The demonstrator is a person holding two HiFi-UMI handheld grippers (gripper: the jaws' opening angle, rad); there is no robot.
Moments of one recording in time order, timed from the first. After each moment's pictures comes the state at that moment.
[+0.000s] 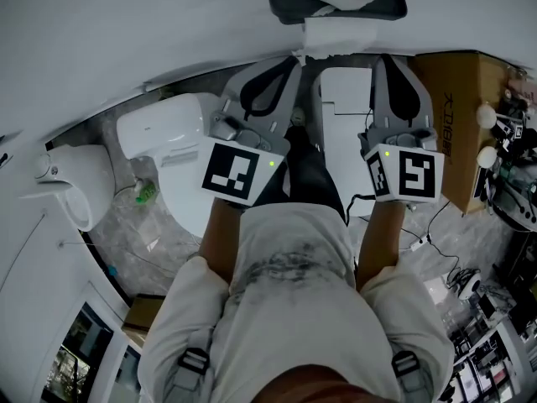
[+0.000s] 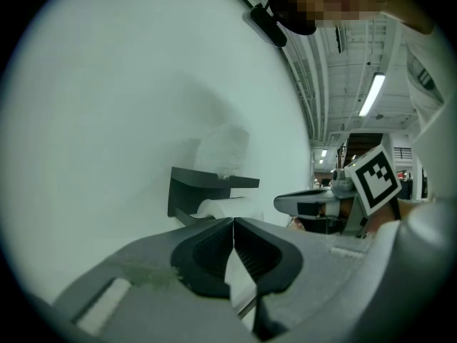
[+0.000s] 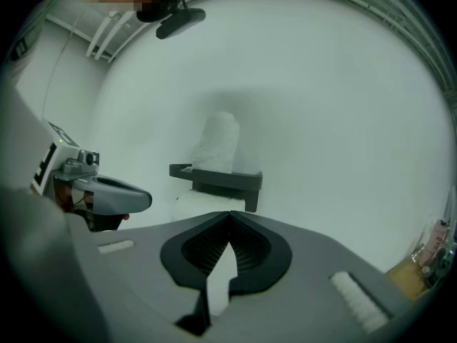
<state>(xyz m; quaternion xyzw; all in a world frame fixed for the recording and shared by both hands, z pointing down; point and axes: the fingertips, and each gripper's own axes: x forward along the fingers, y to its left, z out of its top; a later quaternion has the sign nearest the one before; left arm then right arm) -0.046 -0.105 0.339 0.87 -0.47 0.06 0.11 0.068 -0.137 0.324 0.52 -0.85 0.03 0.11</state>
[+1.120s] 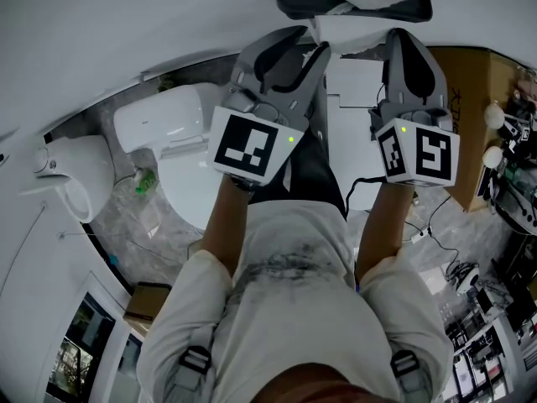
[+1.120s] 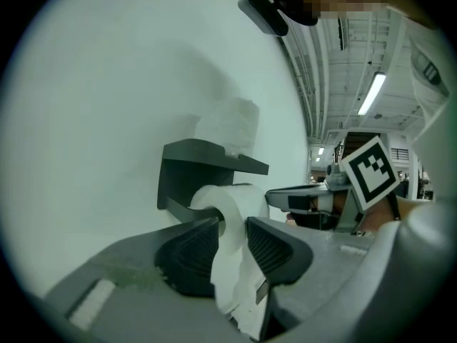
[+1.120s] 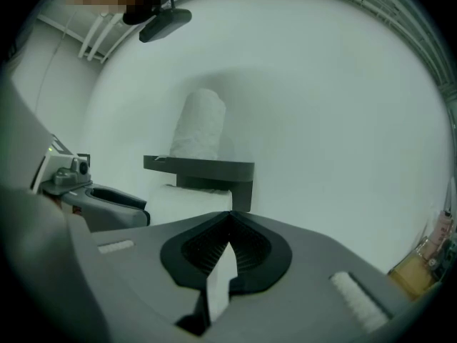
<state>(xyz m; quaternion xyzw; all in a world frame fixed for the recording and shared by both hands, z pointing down) -0.031 -0.144 0.365 0.88 -0.46 0.06 0.11 0.067 -0.181 0.345 0.53 -0.84 0.05 0.10</state>
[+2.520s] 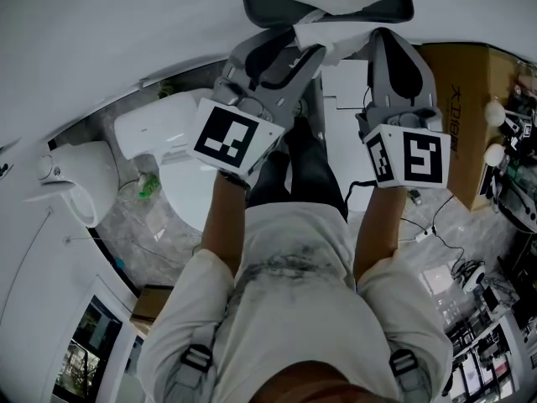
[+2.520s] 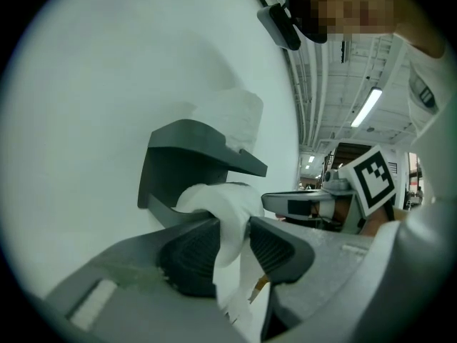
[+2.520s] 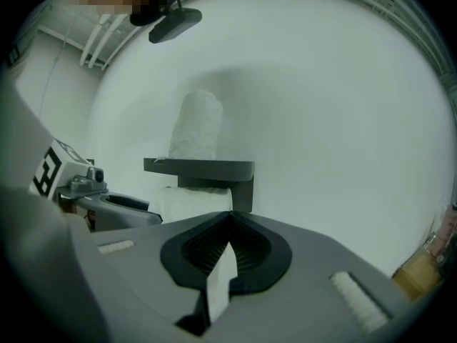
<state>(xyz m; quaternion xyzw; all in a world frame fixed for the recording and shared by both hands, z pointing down) -0.014 -0.158 0.367 0.90 -0.41 0.04 0.13 0.068 -0.183 0.344 0.51 -0.85 0.06 0.09</state>
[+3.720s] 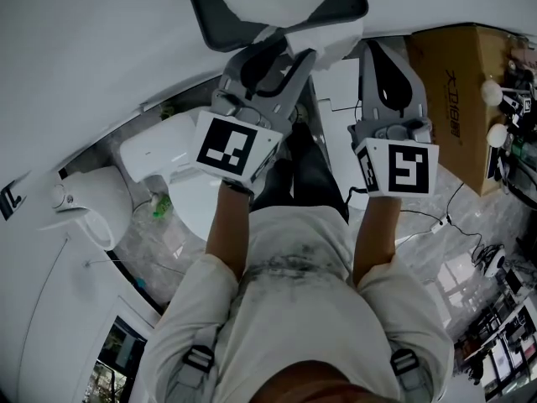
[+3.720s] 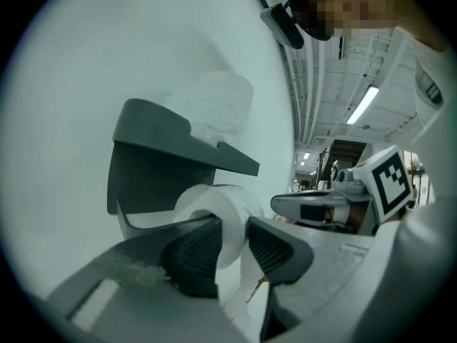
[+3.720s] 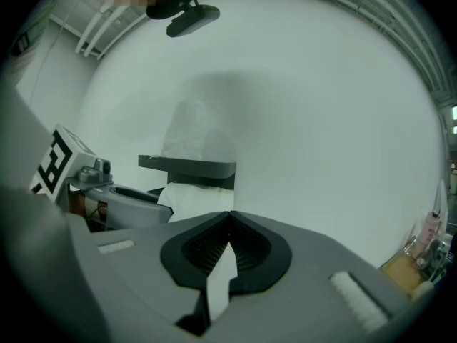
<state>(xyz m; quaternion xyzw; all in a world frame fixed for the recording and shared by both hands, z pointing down) 0.021 -0.167 0.363 0.91 -0.39 0.06 0.12 0.105 -0.170 0.341 0.55 -0.83 0.04 0.10</state>
